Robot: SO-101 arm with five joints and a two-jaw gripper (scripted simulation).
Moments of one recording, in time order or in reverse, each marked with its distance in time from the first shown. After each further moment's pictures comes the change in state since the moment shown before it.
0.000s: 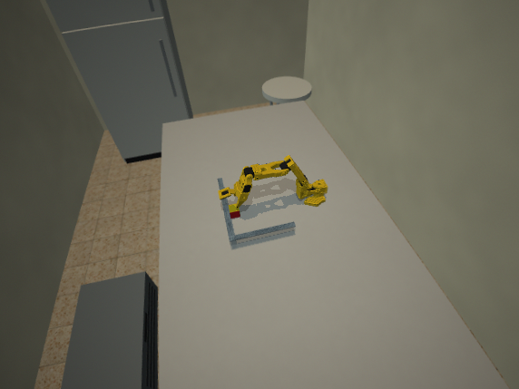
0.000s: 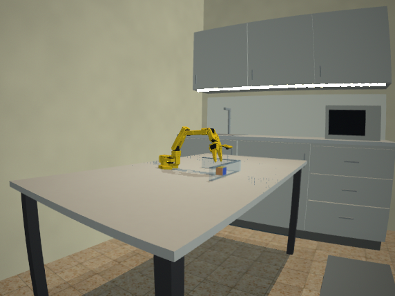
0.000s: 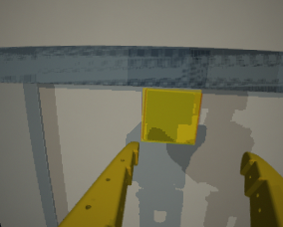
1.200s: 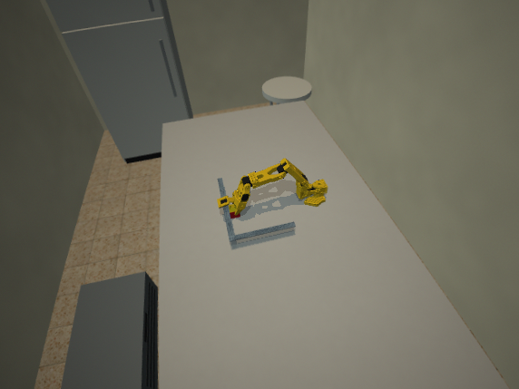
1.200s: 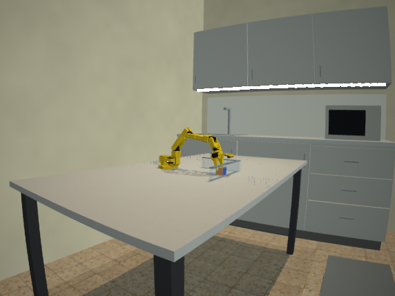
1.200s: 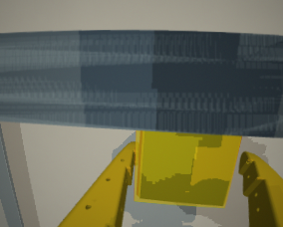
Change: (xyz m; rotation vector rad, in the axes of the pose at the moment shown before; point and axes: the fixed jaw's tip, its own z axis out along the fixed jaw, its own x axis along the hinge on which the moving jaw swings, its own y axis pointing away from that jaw) arm 0.005 0.000 0.044 0.000 0.004 -0.001
